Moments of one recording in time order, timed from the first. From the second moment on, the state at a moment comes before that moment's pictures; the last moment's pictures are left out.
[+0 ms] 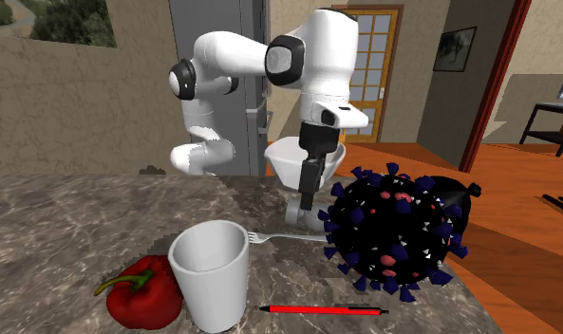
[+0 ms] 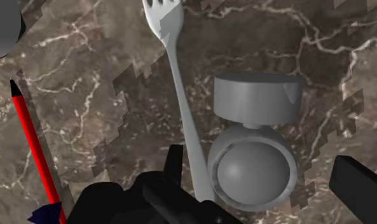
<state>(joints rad) 0.46 0.17 0.34 -1.50 -0.16 1.65 -0.49</state>
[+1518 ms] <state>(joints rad) 0.46 0.18 0.34 -1.59 -0.16 1.74 -0.49</state>
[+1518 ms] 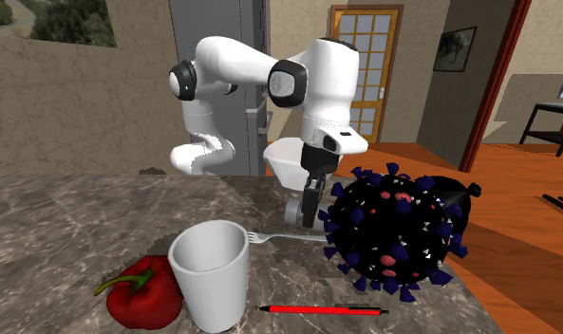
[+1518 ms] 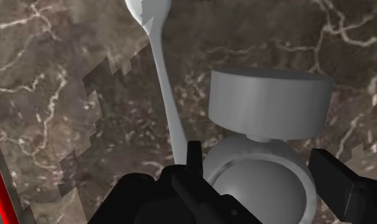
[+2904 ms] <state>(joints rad) 0.49 0.24 0.35 -1.24 -0.18 1.44 -0.51</state>
